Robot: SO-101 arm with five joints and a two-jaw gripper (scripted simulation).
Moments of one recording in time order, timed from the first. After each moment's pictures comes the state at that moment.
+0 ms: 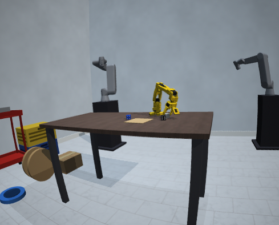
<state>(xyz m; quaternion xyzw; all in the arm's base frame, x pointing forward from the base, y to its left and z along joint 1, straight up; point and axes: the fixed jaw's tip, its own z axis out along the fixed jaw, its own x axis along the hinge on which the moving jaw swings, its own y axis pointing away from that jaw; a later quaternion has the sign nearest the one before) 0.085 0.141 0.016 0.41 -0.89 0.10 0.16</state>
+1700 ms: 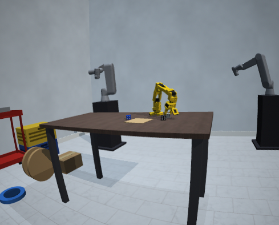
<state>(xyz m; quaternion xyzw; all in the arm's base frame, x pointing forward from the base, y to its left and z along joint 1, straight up) 0.090 0.137 0.015 0.42 -0.89 0.09 0.17</state>
